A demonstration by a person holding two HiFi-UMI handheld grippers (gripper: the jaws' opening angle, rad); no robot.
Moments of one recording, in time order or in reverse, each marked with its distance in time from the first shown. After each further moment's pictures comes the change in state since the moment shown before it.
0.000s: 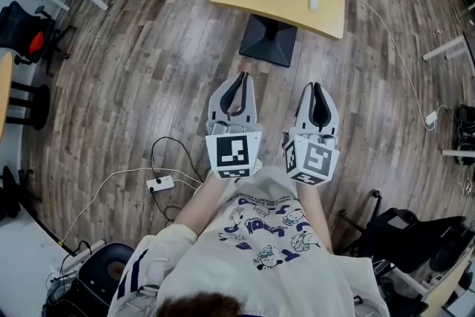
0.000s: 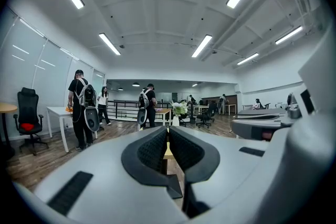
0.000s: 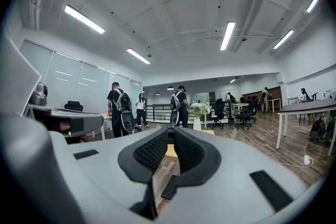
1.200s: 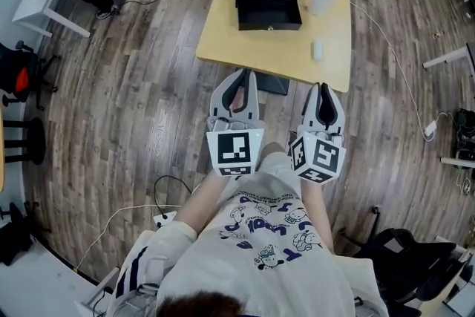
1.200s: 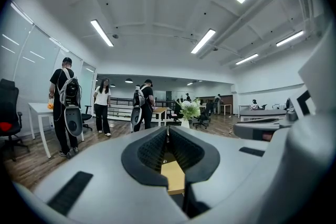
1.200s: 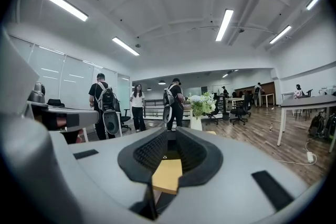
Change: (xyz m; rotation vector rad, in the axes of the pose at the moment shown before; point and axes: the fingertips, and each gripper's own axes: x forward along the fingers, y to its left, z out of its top) left arm 0.270 0.076 0.017 -0.011 0.015 -0.089; right arm 0.264 -0.046 0.003 0.036 0.060 -0.096
